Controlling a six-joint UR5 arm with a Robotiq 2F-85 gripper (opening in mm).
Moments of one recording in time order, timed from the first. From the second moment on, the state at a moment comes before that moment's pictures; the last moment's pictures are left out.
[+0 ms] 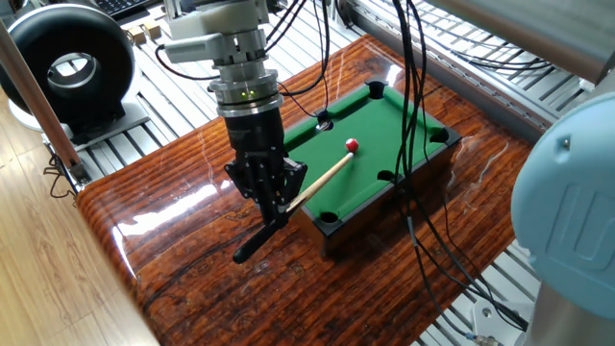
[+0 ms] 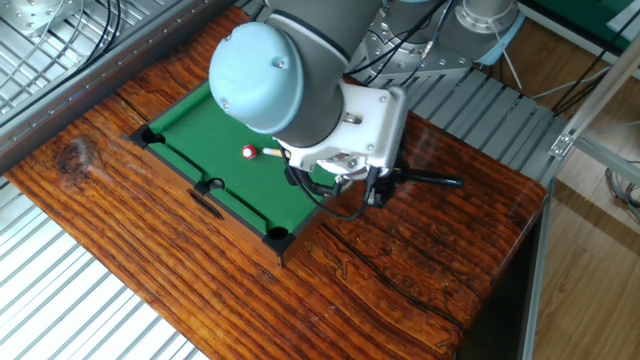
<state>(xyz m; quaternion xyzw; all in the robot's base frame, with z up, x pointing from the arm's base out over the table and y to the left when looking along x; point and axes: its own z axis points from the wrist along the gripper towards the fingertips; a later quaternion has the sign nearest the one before) 0.408 0.200 0.143 0.78 -0.56 -0.28 0.09</state>
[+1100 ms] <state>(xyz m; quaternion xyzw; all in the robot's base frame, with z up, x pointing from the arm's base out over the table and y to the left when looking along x) 0.432 0.154 0.143 0.80 -0.54 -0.25 0.10</state>
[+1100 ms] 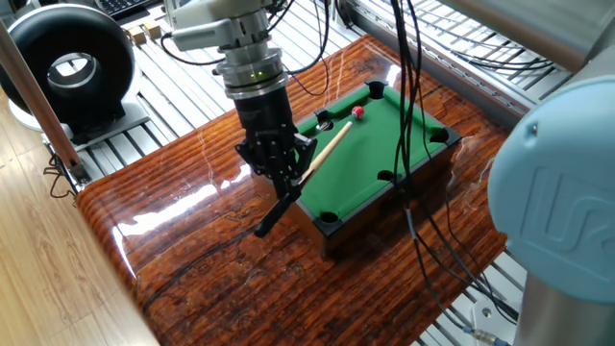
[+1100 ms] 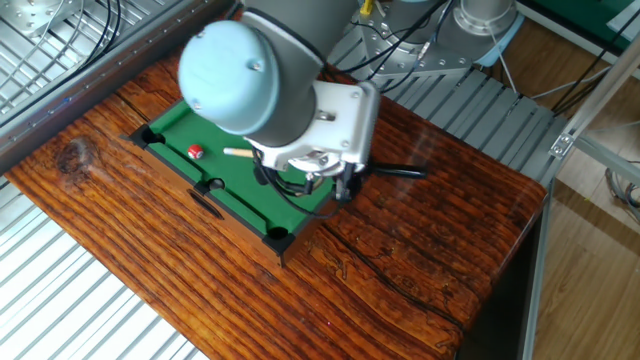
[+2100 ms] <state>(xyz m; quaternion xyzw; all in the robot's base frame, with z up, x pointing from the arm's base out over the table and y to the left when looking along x) 0.469 0.161 0.130 0.79 -0.58 -0.19 0.05</state>
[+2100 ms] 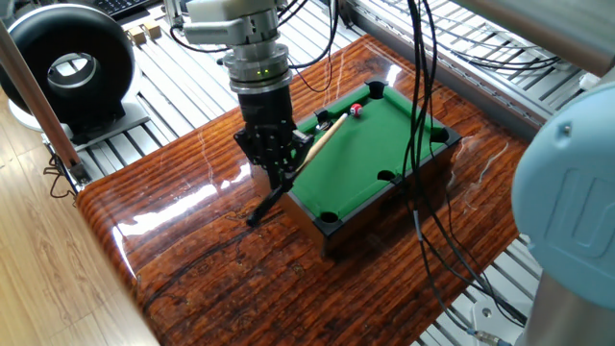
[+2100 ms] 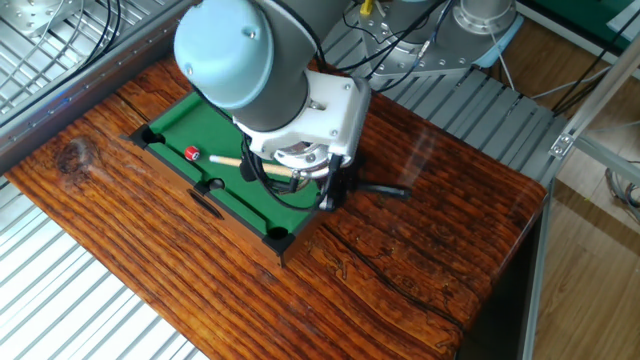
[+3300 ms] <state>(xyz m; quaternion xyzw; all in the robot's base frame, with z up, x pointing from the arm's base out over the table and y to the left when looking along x) 0.475 0.152 0.125 0.77 -0.61 -0.19 0.03</state>
